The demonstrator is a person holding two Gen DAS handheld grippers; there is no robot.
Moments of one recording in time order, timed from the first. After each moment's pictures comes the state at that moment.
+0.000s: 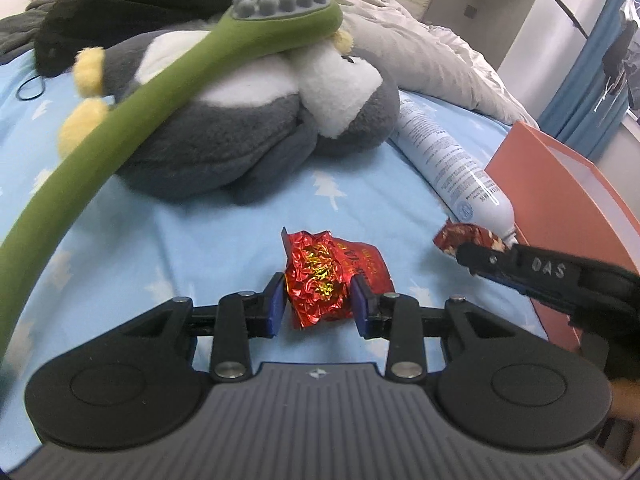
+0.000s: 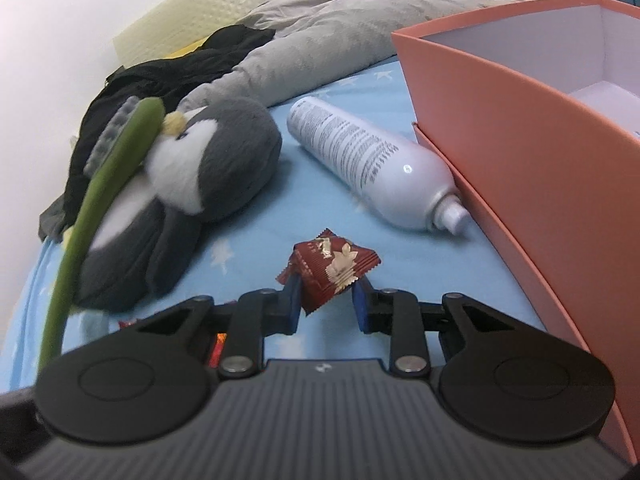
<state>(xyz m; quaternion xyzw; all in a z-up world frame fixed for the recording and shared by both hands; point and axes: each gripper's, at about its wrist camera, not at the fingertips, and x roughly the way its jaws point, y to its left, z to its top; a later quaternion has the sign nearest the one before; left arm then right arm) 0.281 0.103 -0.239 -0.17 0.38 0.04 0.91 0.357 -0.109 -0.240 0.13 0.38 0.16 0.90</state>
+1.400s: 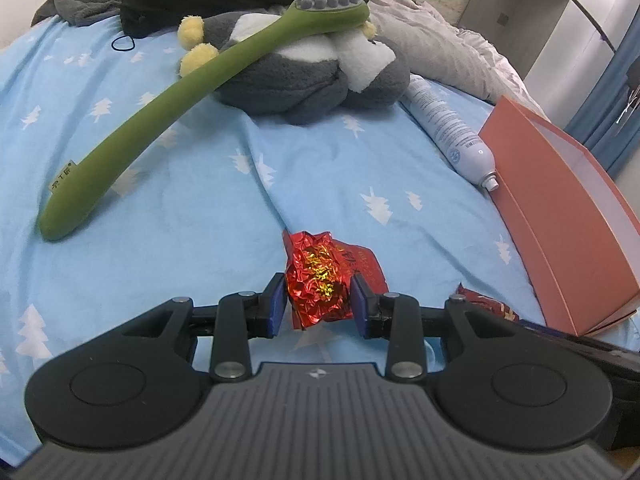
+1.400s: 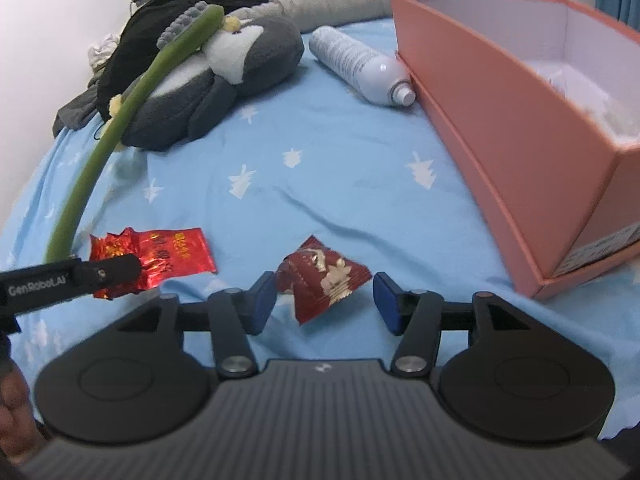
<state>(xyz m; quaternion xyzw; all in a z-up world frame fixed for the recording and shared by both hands) 0.149 0.072 -0.218 -0.19 0.40 0.10 0.89 0.216 -0.145 -0.221 0.03 0.43 0.18 0.89</state>
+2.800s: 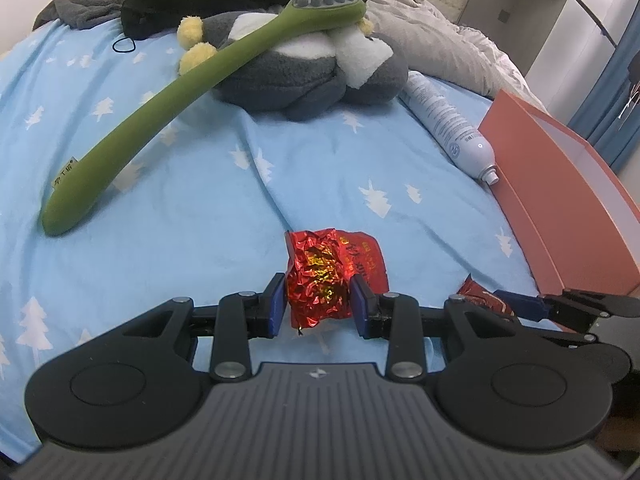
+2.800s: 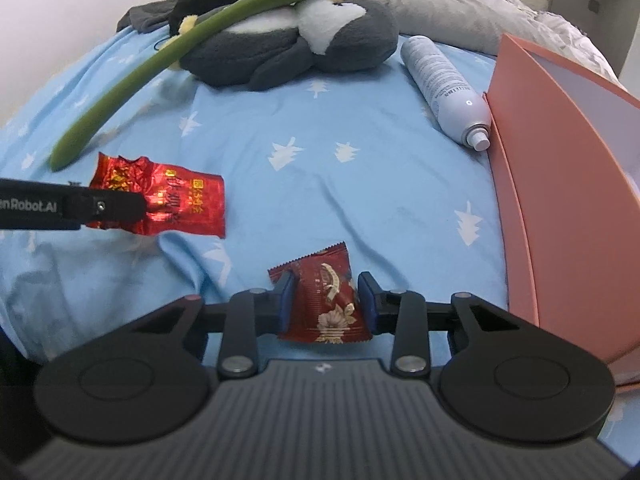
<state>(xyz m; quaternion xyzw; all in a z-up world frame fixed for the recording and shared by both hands) 0.145 0.066 -0.219 -0.18 0.40 0.10 0.90 0.229 -0.119 -0.228 -0.14 0.40 0.29 0.86</state>
